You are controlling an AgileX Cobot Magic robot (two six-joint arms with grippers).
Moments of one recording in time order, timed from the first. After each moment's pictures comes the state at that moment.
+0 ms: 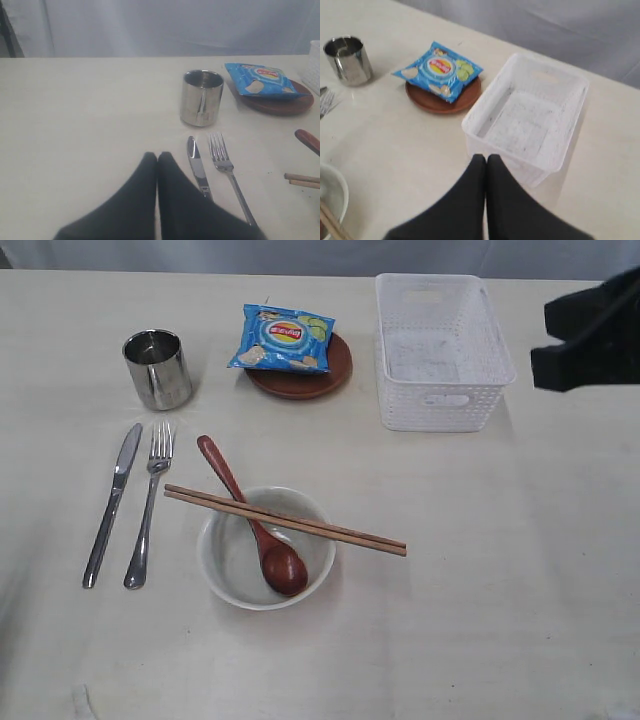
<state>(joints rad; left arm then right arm) -0.13 0.00 0.00 0.04 0.36 -0.08 0.41 0.91 -0.73 0.00 0.47 -0.10</state>
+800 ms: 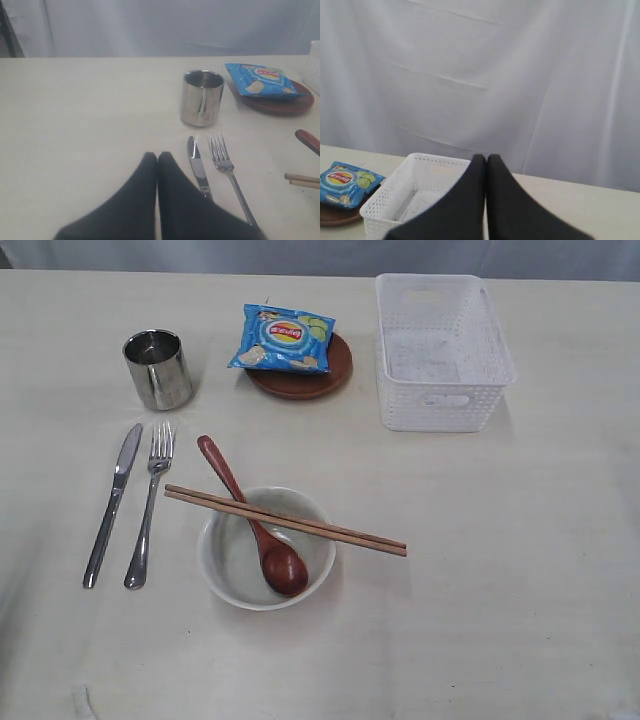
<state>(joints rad) -0.13 0.00 0.00 0.04 0.36 -0.08 0.10 0.25 -0.14 0.01 -0.09 -0.10</state>
